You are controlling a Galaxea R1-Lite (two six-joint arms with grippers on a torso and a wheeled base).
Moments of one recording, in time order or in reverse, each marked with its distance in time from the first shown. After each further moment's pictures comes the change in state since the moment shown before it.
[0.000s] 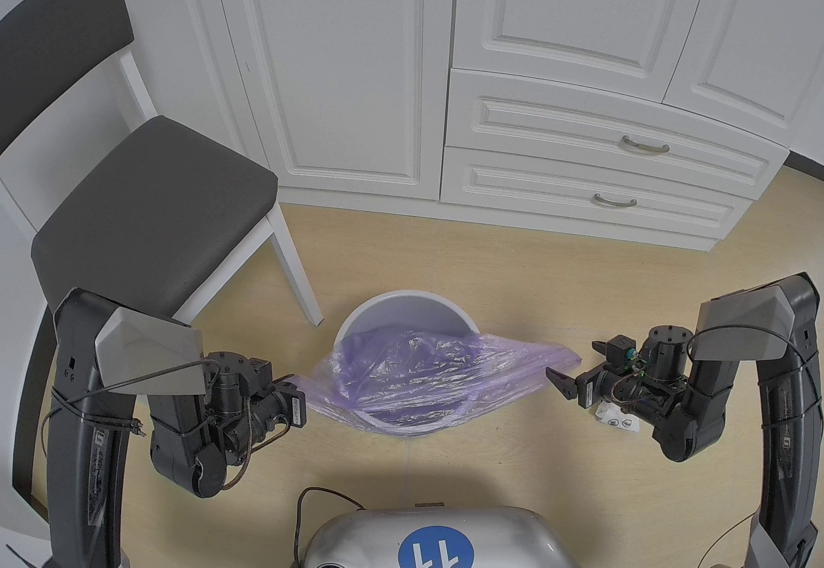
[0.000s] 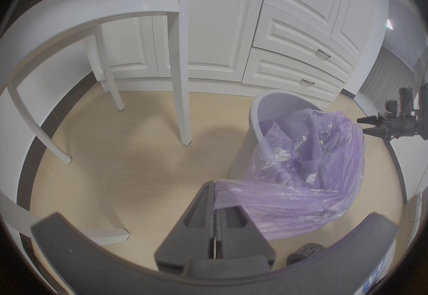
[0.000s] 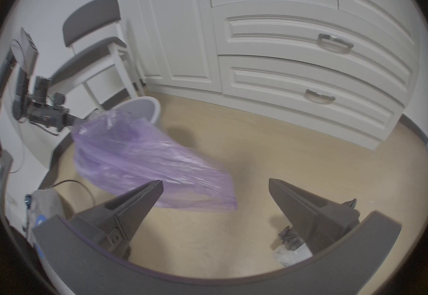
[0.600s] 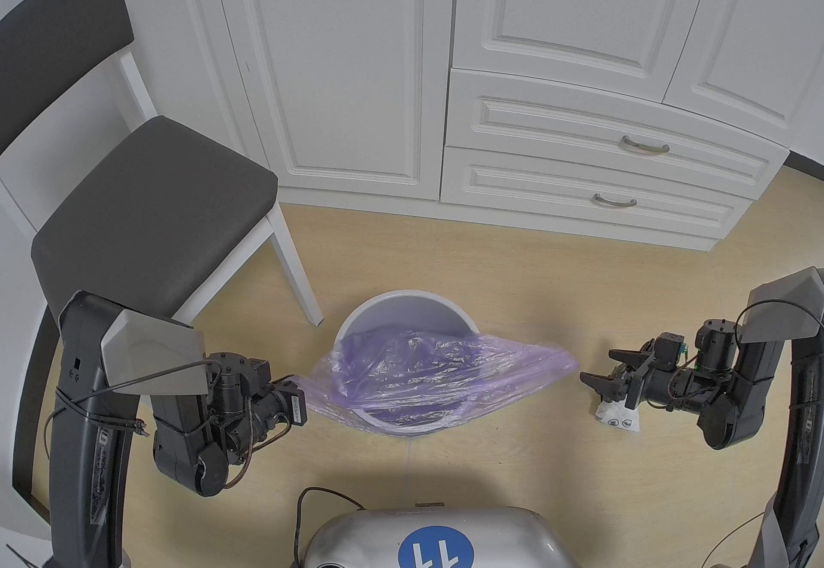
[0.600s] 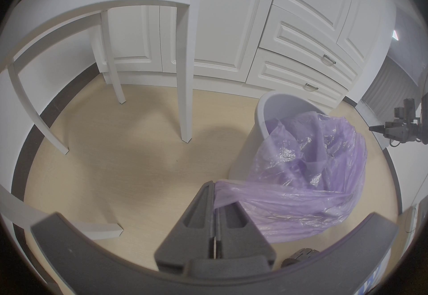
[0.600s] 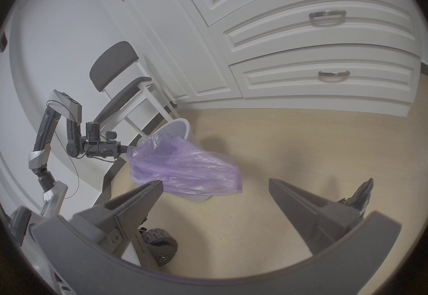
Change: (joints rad) left arm 0.009 0.023 -0.022 0.000 -0.008 -0.058; right arm -0.221 -0.074 0.109 -0.001 0.535 0.135
